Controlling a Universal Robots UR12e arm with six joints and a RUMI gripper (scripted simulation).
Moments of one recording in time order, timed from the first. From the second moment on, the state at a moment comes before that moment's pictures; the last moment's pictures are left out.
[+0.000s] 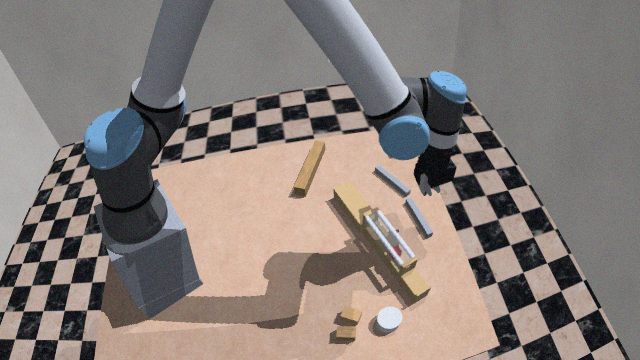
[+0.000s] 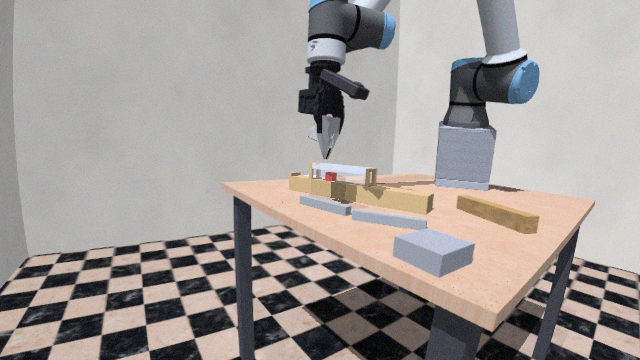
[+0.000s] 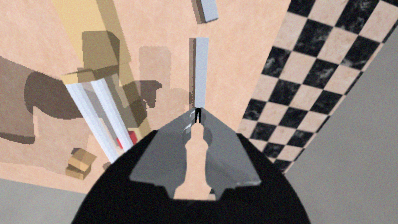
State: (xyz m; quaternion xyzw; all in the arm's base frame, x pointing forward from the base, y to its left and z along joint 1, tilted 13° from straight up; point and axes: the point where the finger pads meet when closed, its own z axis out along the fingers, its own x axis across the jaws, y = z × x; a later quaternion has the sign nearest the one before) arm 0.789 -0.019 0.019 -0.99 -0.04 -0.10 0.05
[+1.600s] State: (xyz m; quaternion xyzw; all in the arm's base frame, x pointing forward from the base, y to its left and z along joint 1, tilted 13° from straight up) arm 0.782 -0.016 0.018 -0.96 -0.25 -0.11 0.02
